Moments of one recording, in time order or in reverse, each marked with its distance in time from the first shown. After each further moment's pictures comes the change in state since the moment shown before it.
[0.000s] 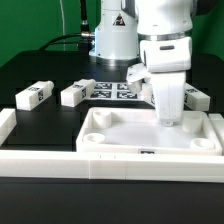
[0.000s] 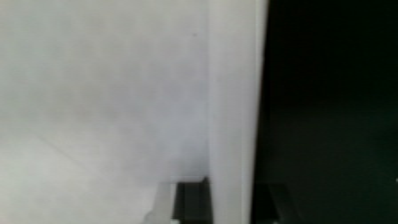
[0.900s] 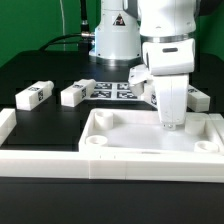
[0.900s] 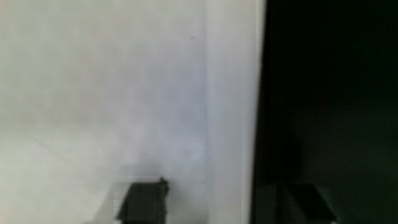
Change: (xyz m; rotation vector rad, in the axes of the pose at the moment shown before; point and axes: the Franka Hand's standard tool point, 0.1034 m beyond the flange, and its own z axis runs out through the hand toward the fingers) arm -0.004 0.002 0.000 0.014 -0.003 -0.003
